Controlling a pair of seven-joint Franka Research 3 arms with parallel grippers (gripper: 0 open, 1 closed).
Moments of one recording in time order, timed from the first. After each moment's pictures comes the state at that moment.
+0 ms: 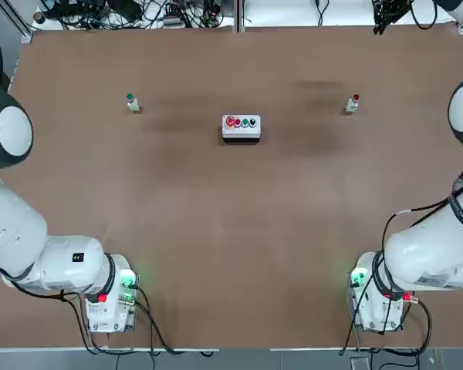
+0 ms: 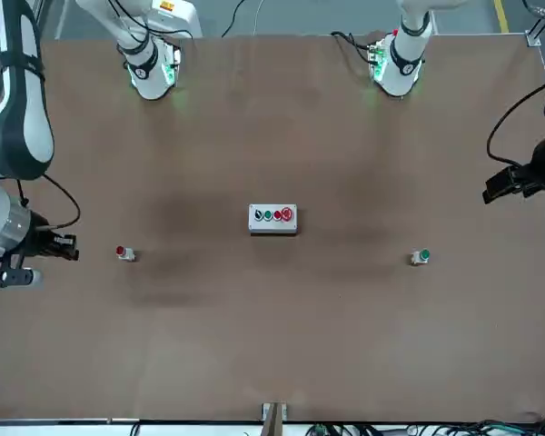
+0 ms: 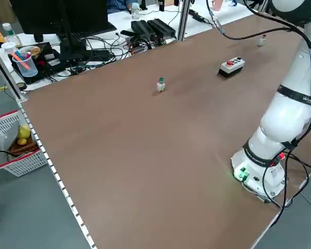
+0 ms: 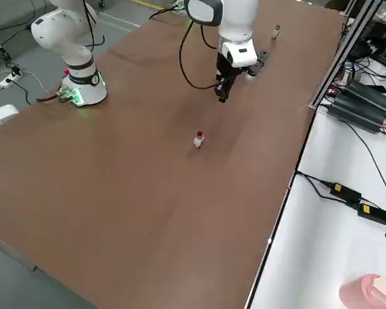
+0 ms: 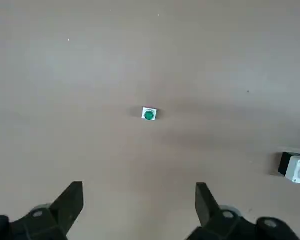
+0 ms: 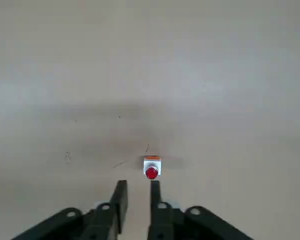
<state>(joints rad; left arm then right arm) 0.02 0.18 -0.03 -1.37 -0.02 1.54 -0.13 -0.09 0.33 0.07 -1.51 0.02 1.86 -0.03</state>
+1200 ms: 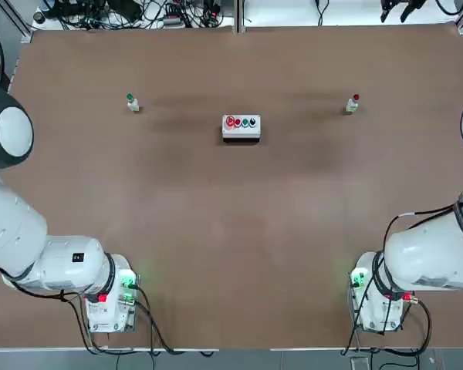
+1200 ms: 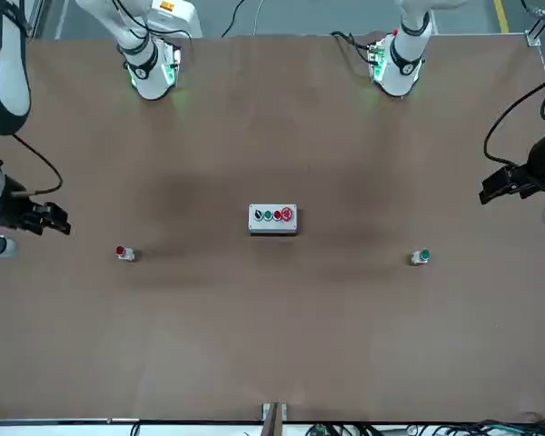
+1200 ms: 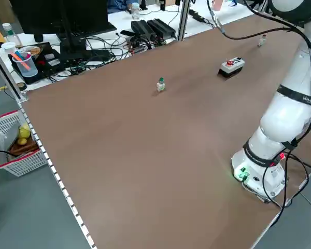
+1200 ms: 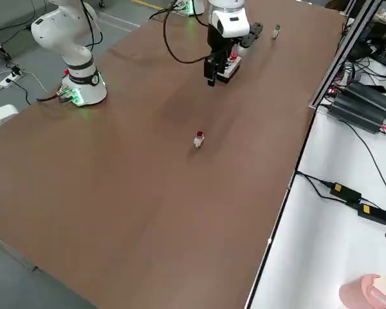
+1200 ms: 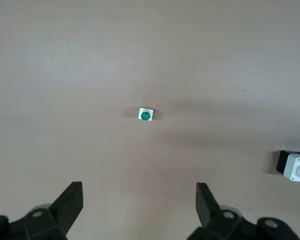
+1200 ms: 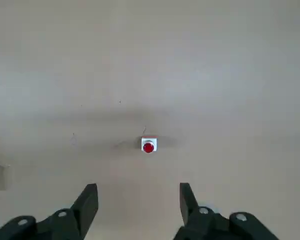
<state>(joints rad) 0.02 0.18 -0.05 -1.37 -0.02 1.55 -0.13 -0.09 0.19 0.05 -1.54 0.02 1.73 -0.03</state>
